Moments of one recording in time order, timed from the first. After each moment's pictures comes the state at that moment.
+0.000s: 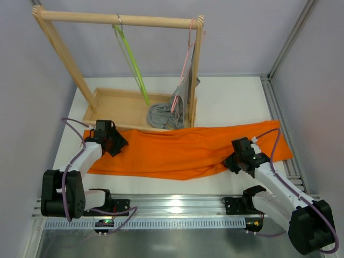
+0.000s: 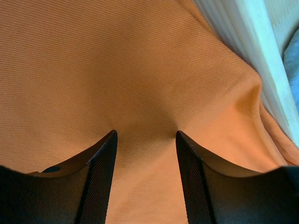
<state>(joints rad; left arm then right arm) -0.06 1.25 0.63 -0.39 0.02 -0.82 0.32 0.90 0.42 -0.61 0.09 1.18</state>
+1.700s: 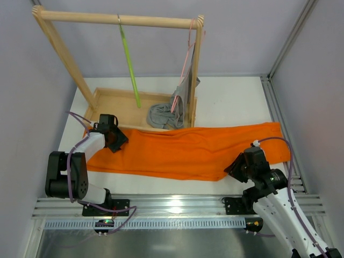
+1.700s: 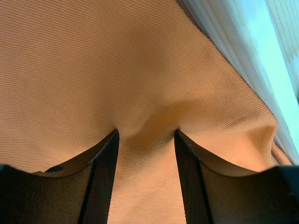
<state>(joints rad) -0.06 1.45 0.73 -0.38 -0.03 -0.81 0.32 0.44 0.46 -0.95 -0.05 0.89</state>
